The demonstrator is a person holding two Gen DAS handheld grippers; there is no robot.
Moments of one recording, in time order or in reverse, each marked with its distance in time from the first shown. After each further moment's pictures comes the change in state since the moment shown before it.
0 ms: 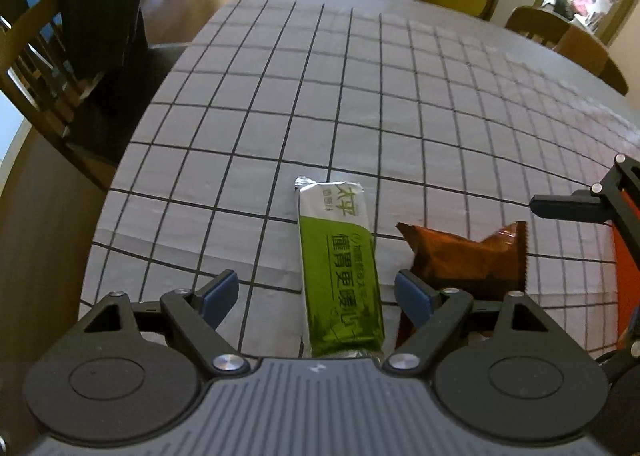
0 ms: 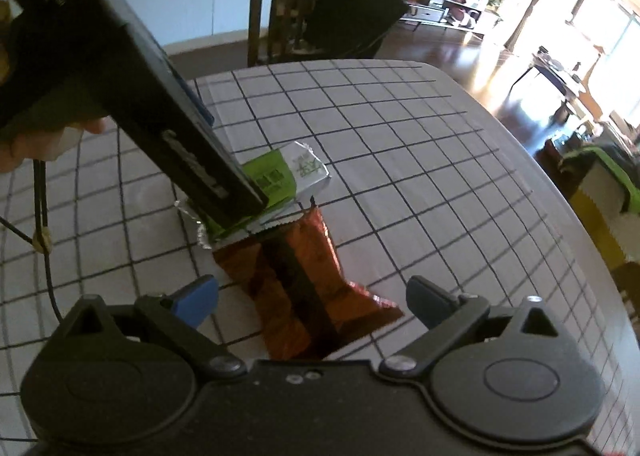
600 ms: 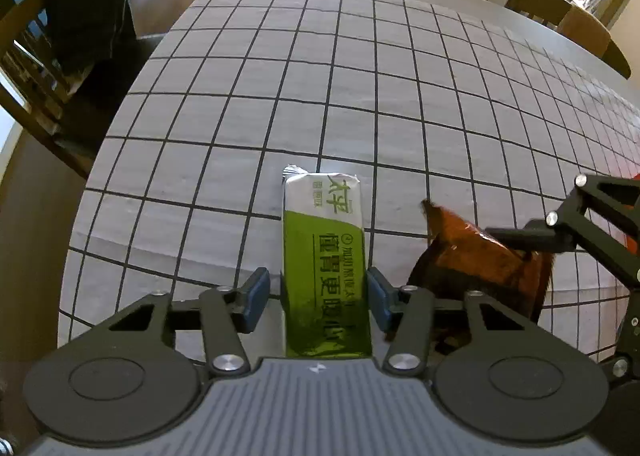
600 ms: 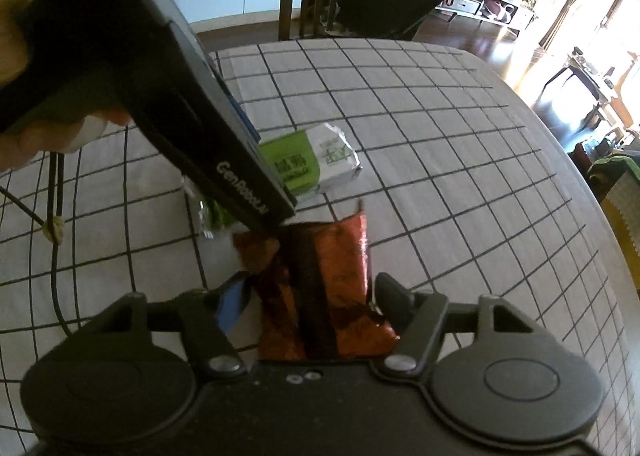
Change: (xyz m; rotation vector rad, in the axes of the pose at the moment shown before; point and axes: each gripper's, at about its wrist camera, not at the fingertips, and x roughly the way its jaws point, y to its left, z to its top) left arm 0.021 -0.006 0.000 0.037 0.028 -0.003; right arm 0.022 0.006 0.004 -0.056 0.059 0.079
